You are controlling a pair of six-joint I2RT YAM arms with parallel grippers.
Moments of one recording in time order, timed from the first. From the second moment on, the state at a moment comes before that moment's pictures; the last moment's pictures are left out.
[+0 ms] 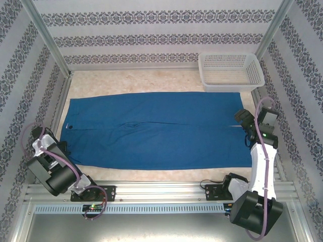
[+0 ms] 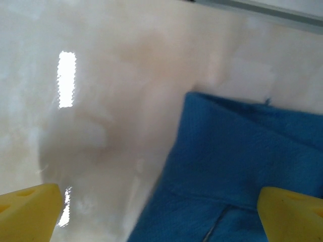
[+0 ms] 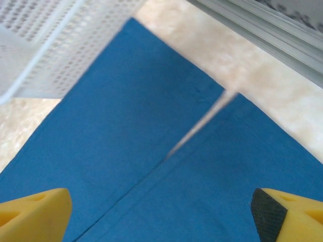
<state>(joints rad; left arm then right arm) 0.84 1.38 0.71 -0.76 -0.07 -0.97 -0.44 0.91 0.73 -0.60 -0.15 0.55</state>
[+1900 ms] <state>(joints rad) 0.84 1.38 0.69 -0.62 -0.01 -0.92 -0.77 0.97 0.50 -0.73 -0.08 0.77</state>
